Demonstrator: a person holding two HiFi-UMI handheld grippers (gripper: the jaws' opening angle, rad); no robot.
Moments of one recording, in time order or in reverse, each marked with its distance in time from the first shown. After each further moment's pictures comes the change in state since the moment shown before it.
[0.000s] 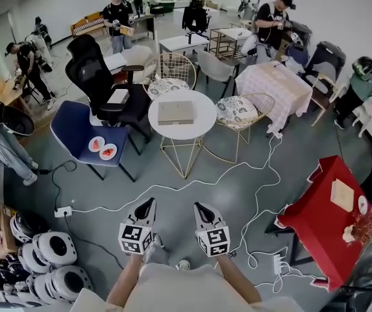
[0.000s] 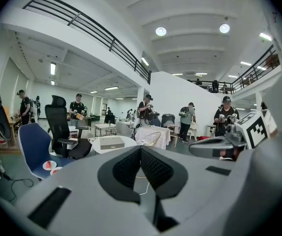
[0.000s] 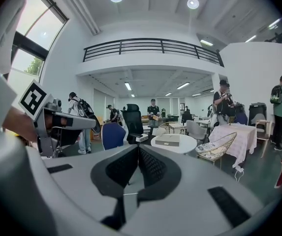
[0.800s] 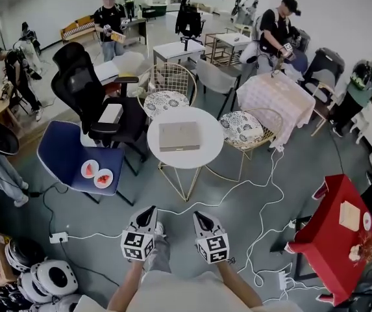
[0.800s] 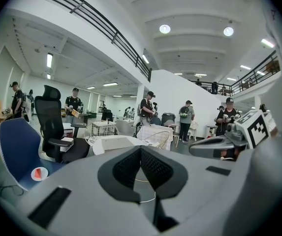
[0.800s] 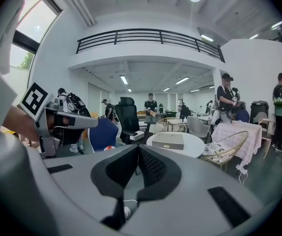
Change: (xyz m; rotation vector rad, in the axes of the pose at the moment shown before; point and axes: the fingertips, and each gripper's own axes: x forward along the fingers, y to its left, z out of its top) left arm 0.147 0.134 -0.004 -0.024 0.023 -0.054; right arm 0.185 -0.044 0.001 0.000 0.065 -0.028
